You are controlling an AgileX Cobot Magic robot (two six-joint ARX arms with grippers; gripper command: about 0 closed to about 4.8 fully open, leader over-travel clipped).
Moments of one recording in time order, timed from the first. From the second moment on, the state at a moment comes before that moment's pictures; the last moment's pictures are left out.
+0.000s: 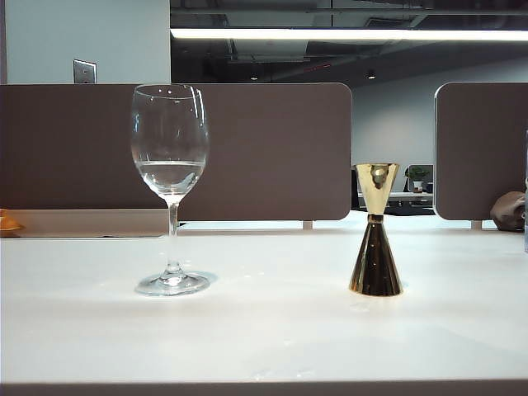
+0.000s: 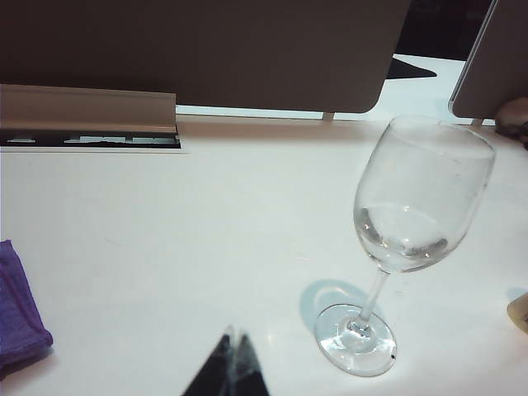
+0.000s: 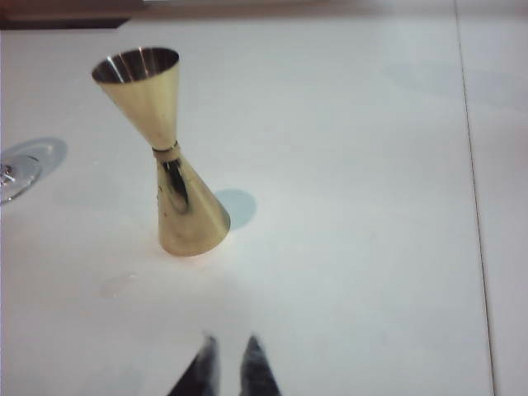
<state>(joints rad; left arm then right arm) -0.07 0.00 0.25 -0.34 0.23 -0.08 0.51 0.03 0.06 -0.28 0.14 0.16</state>
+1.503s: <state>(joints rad) -0.07 0.01 0.25 -0.34 0.23 -0.08 0.22 0.00 0.03 -0.25 0.14 0.16</state>
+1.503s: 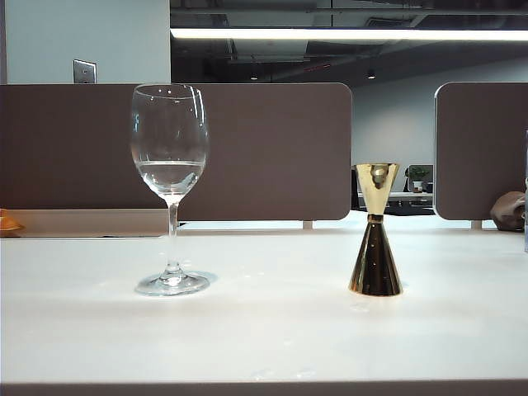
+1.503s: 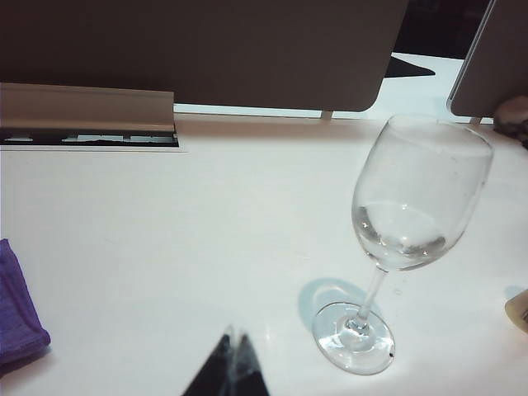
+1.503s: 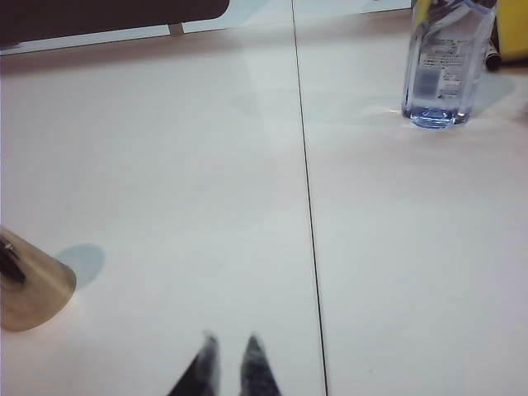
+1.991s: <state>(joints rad) -0.07 0.00 0.25 -0.34 0.22 -0.05 0.22 0.00 0.03 -0.25 0.14 0.16</state>
